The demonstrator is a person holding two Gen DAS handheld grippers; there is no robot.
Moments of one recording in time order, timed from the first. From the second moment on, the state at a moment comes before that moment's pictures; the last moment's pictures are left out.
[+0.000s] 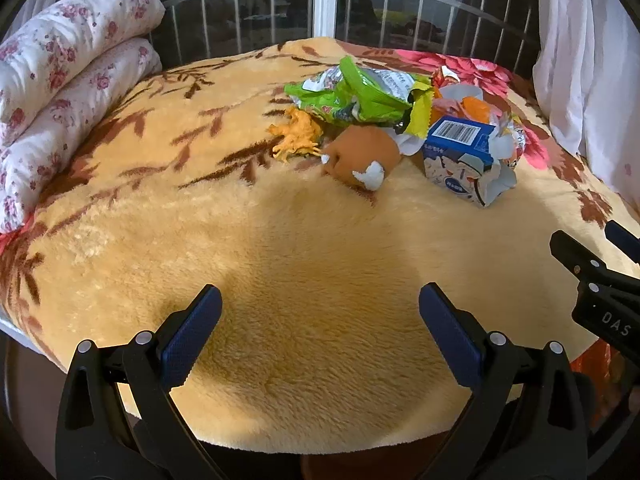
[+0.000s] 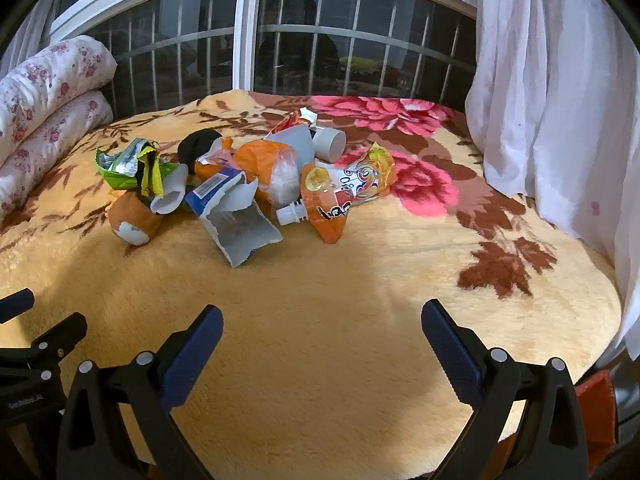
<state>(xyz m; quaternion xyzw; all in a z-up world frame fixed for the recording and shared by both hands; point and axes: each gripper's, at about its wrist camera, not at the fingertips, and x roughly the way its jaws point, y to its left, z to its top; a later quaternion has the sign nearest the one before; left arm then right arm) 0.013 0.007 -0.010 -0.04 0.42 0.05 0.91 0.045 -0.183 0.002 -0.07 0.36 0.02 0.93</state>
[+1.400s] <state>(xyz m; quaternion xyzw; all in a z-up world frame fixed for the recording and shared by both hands) 0.008 0.010 -0.004 -0.04 0.41 0.06 0.91 0.045 -0.173 0.005 -0.08 0.36 0.05 0.93</state>
